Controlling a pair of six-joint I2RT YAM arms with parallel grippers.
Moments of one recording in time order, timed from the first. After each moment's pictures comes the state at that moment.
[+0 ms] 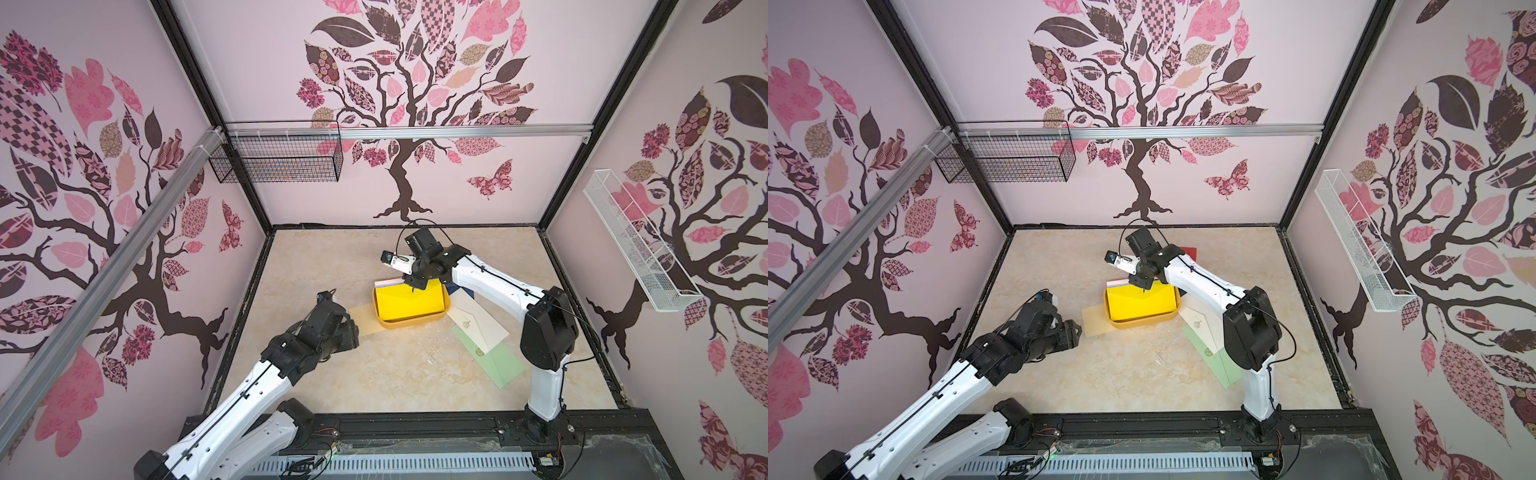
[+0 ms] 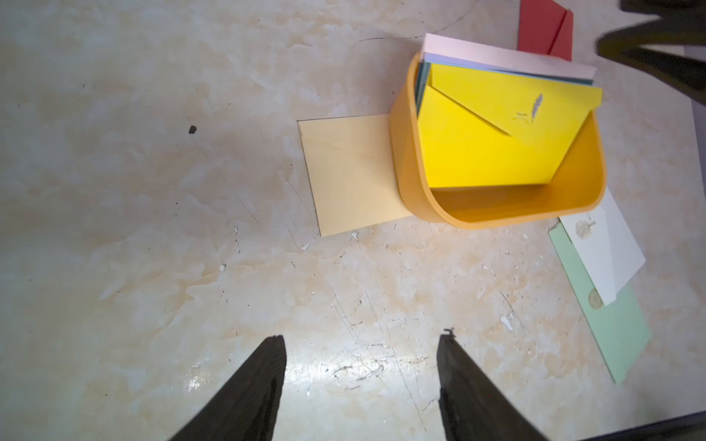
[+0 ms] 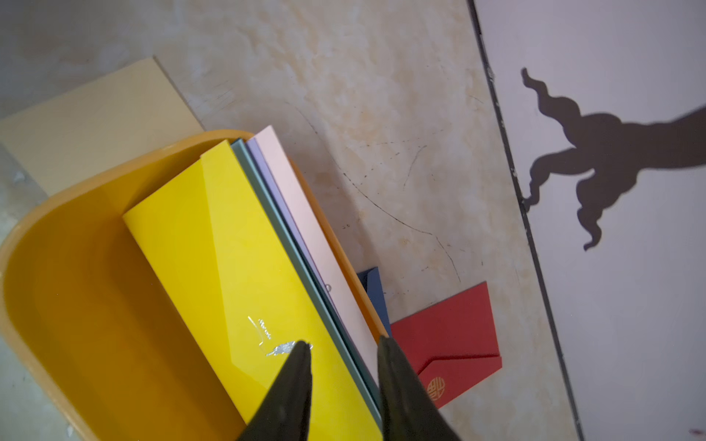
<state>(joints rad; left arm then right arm) -0.50 0.86 0.74 -0.80 -0.07 -0.69 0.66 1.88 1.64 -0.64 0.04 -0.57</state>
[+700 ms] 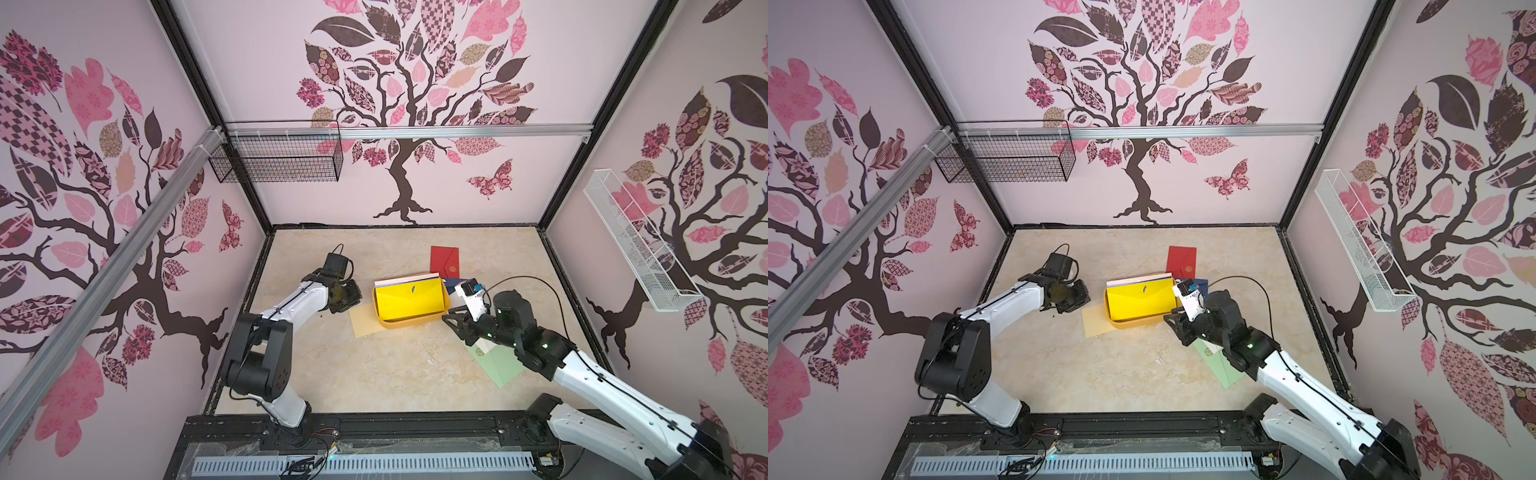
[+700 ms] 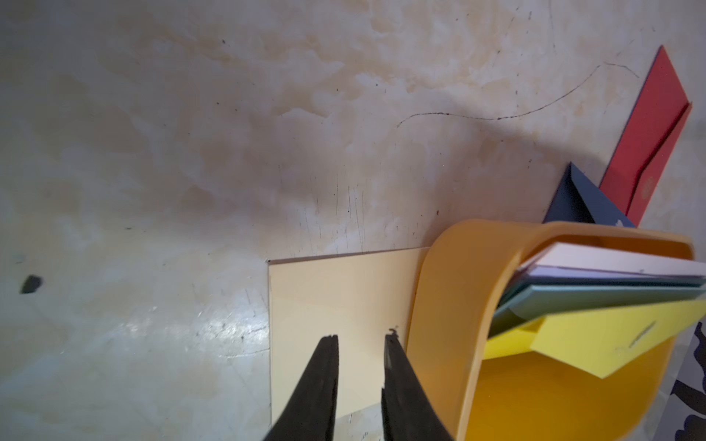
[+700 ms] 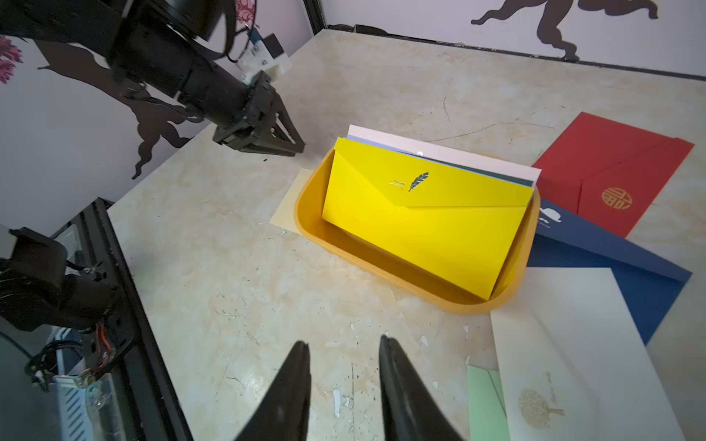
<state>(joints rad) -0.25 1.68 1.06 -0.52 0.18 -0.67 0.63 0.85 0.64 -0.26 -0.25 0.19</state>
